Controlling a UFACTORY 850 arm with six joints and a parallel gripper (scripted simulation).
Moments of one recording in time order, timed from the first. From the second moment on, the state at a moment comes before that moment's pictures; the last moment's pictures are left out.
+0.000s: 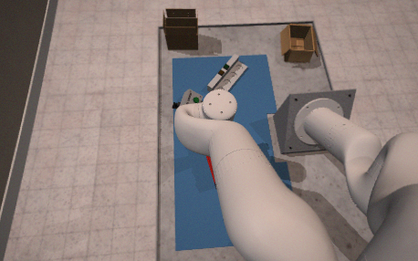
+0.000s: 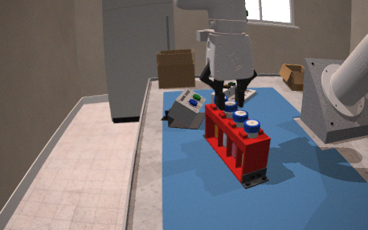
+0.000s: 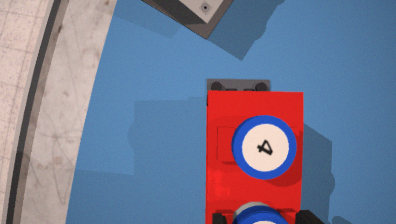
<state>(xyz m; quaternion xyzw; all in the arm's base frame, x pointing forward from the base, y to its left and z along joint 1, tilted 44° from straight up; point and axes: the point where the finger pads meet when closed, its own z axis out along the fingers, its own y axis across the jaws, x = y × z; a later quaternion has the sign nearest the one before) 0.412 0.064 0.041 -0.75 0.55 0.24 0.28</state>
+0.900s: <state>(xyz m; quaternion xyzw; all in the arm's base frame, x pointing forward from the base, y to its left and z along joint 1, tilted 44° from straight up) 0.412 0.061 0.044 -0.74 0.56 0.25 0.28</state>
